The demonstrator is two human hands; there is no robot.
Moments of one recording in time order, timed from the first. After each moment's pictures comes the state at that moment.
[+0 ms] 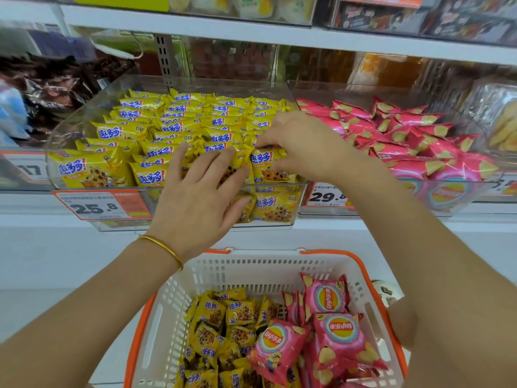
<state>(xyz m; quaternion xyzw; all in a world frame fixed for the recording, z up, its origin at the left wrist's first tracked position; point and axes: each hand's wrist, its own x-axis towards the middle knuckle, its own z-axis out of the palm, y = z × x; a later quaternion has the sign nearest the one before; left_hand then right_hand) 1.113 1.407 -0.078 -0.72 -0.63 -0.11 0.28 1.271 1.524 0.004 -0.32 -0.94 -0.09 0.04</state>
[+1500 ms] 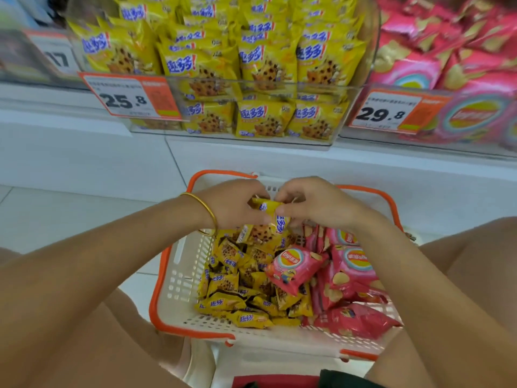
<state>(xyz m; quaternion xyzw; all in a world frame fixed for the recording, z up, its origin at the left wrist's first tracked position) 1.138 1.357 -0.134 -0.66 -0.67 -0.03 -0.34 1.301 1.435 -0.149 -0.34 -0.77 0.54 0.02</state>
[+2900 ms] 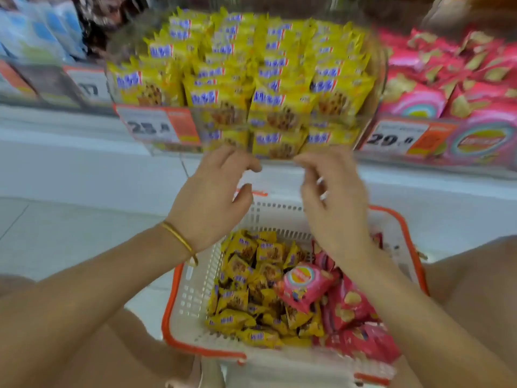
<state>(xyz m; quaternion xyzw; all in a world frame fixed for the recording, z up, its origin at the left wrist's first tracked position) 1.114 1.332 -0.110 -0.66 -0.69 -0.30 -0.02 1.280 1.406 -0.121 -0.32 -0.83 0.15 0.44</state>
